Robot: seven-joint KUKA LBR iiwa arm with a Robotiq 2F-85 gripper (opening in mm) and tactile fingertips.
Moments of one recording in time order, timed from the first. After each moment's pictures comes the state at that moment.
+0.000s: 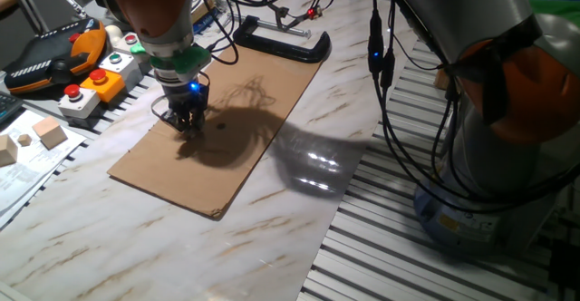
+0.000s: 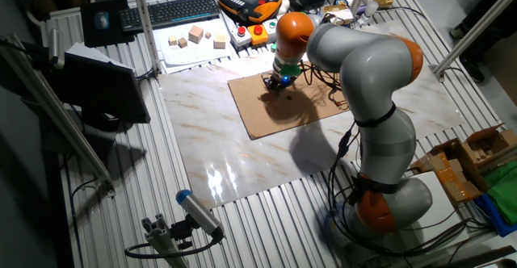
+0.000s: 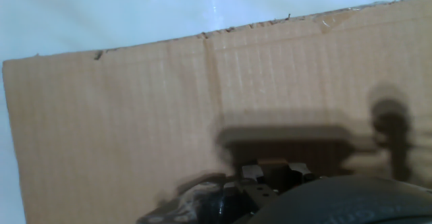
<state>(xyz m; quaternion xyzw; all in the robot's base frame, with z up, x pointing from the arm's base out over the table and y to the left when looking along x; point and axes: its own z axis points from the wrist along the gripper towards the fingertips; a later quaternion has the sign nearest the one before) 0.622 0.077 0.035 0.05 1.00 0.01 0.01</state>
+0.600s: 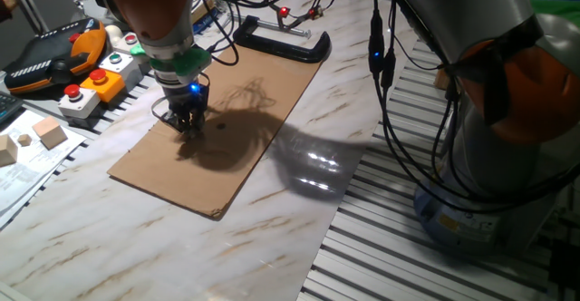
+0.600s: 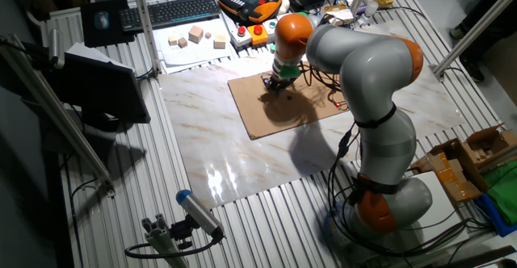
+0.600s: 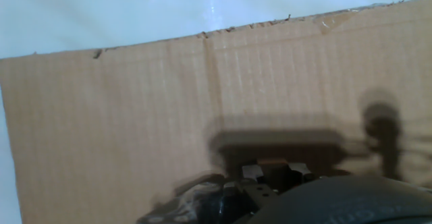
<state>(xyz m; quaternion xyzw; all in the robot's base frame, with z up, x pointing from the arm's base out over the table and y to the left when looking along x) 0.621 0.077 0.035 0.05 1.00 0.01 0.01</state>
